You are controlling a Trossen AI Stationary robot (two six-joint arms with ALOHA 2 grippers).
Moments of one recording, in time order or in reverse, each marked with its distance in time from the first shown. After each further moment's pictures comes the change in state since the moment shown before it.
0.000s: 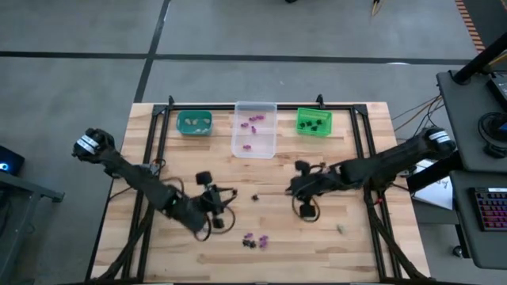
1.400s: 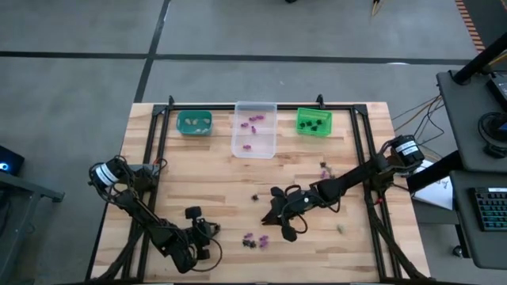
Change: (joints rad) left arm -0.341 0.419 -0.002 -0.184 0.108 -0.783; right arm 0.071 0.390 -0.001 0.693 -0.218 0.195
